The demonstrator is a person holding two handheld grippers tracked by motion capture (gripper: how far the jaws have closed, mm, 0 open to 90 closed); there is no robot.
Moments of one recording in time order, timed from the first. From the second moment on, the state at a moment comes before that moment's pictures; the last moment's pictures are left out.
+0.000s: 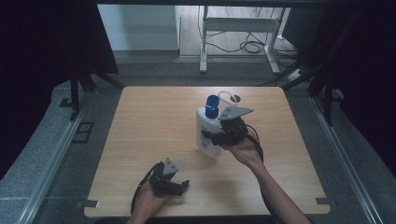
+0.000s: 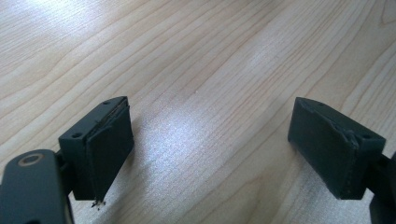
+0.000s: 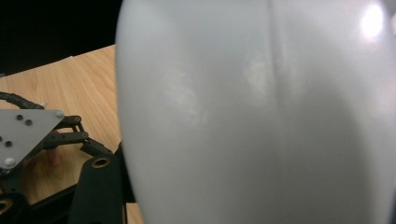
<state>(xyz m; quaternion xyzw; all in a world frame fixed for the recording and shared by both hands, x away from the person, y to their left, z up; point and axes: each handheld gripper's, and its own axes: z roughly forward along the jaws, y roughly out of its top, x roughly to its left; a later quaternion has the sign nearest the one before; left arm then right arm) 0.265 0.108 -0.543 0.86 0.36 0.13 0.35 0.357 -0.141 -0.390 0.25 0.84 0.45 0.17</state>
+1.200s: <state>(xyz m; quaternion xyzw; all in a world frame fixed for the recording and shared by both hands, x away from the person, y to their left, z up) 0.265 0.108 -0.543 0.86 0.36 0.13 0.35 0.388 -0.170 -0.353 0.29 0.82 0.45 0.20</state>
